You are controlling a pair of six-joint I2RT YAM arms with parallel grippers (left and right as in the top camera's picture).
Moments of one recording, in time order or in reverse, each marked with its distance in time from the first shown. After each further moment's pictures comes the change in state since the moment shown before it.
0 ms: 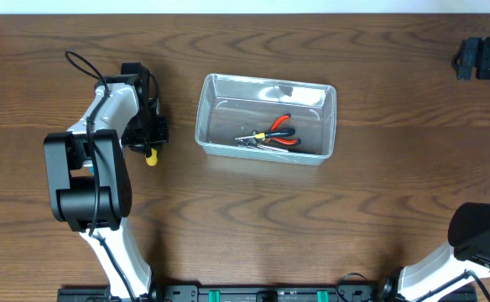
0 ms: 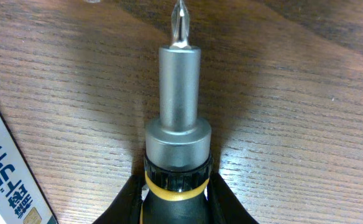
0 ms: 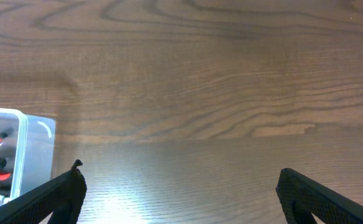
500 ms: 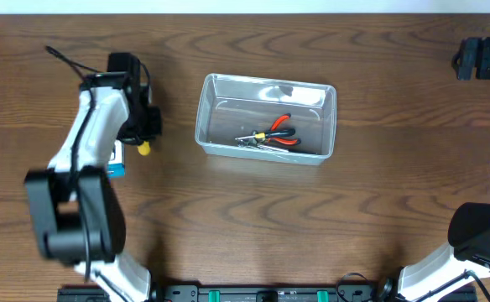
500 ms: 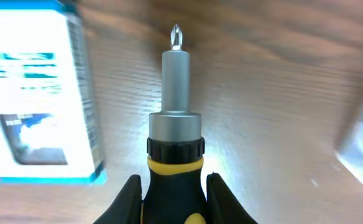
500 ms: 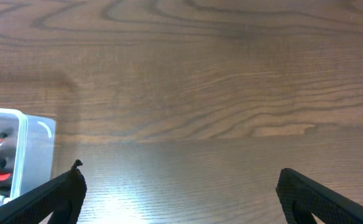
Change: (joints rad) left arm -0.005 -0.256 -0.026 -0.031 -0.014 0.031; right arm 0.000 0.000 0.000 0.000 0.000 0.000
